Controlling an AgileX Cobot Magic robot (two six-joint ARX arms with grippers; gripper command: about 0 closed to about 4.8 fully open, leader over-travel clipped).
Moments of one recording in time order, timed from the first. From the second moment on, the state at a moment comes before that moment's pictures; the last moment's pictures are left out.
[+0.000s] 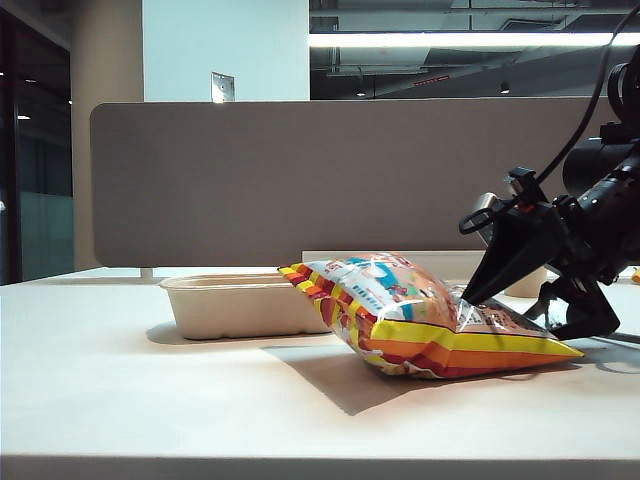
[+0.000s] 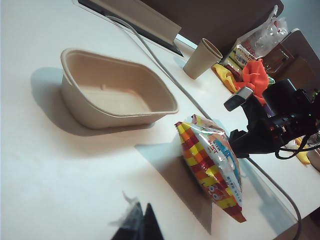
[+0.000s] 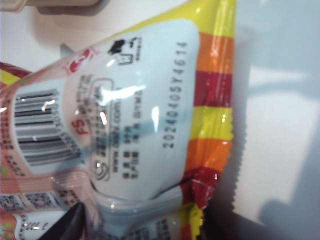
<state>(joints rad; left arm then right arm) -0.11 0.00 0.02 -0.18 0.55 -0.53 0.12 1.83 1.05 -0.58 -0.86 -0.16</state>
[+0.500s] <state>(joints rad) -0.11 0.00 0.02 -0.18 0.55 -0.51 0.12 1.83 1.04 -0.58 -0.93 -0.16</state>
